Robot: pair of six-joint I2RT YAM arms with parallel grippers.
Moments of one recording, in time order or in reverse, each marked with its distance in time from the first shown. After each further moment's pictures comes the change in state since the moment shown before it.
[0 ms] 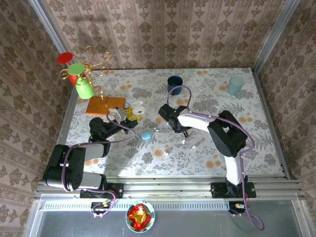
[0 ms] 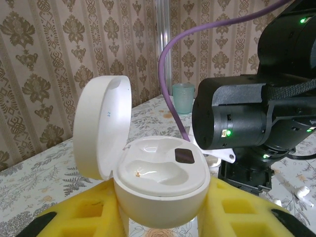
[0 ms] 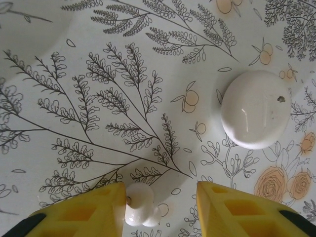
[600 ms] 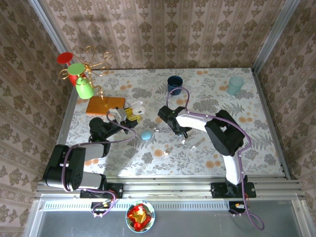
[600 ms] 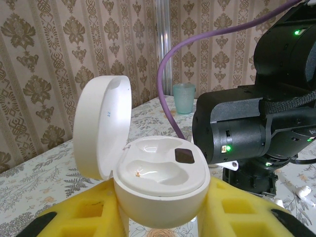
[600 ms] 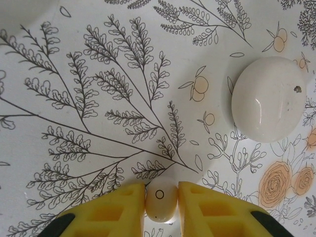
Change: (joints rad) left arm 0.000 -0.001 0.000 0.000 0.000 0.006; right arm 0.010 0.026 0.007 -0.032 0.003 -0.002
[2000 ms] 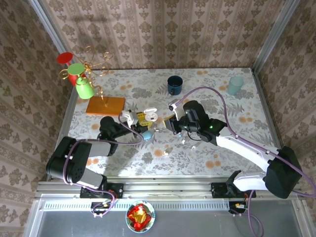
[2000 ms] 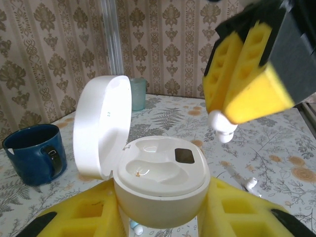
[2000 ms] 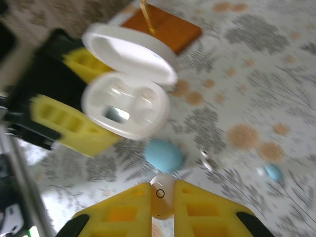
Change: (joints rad) left arm -0.172 0.095 0.042 0.000 0.037 0.019; right arm -0.010 -0.733 -0.428 0.686 -0.776 -0.211
